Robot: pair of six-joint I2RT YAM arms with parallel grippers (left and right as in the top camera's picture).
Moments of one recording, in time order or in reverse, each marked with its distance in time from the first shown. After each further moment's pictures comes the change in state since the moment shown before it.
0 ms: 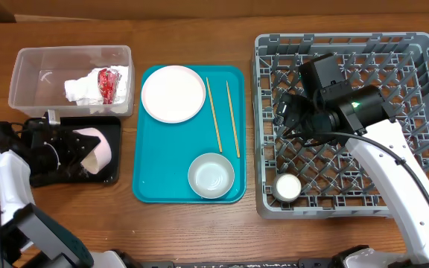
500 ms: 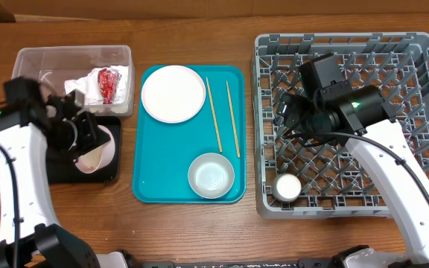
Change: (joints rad) left arm -0.259 -0.060 0.255 -0.301 -0.390 -0.077; right arm 0.000 0.000 0.000 -0.003 0.003 0.000
